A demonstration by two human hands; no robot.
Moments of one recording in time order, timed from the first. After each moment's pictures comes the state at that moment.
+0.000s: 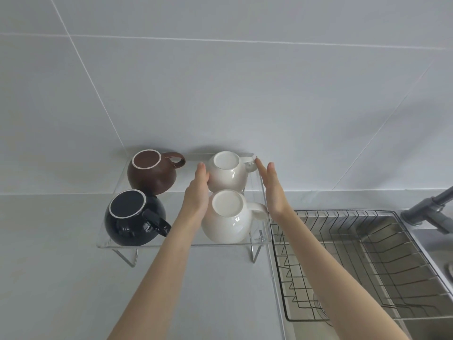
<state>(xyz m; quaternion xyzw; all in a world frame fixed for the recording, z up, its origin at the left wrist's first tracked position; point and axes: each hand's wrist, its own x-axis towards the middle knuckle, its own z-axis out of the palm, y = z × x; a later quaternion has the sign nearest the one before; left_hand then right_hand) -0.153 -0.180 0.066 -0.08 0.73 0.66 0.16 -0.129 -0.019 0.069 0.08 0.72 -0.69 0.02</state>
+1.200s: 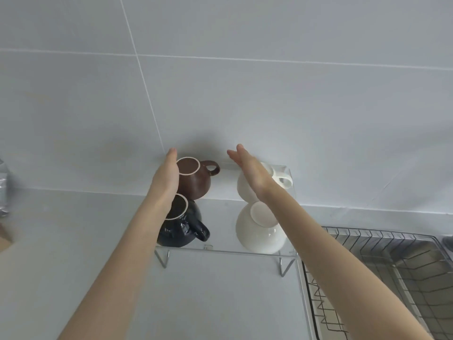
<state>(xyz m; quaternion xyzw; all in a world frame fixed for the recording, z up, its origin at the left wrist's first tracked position) -0.163 -0.275 0.134 -0.20 0.73 0.65 0.01 -0.177 -0.114 0.124 0.02 0.75 -0.65 0.13</state>
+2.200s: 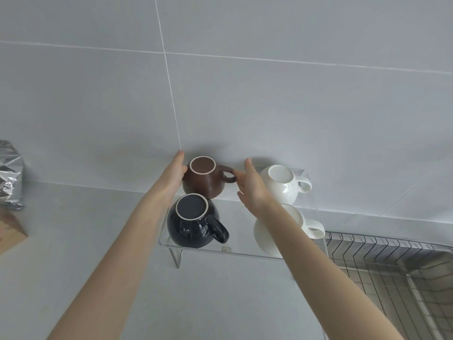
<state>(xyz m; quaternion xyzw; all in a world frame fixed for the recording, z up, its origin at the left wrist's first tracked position) -0.185 -0.322 0.117 -0.17 0.76 0.61 0.14 -0.185 -0.156 0.083 0.05 0.68 -0.71 0.19</state>
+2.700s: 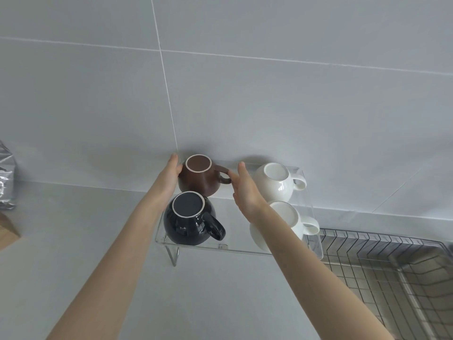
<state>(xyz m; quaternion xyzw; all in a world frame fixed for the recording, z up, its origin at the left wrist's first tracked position) -0.177 -0.325 0.103 -0.12 0.76 0.63 0.10 -0.183 -0.163 0.062 0.08 0.70 -0.68 0.20</state>
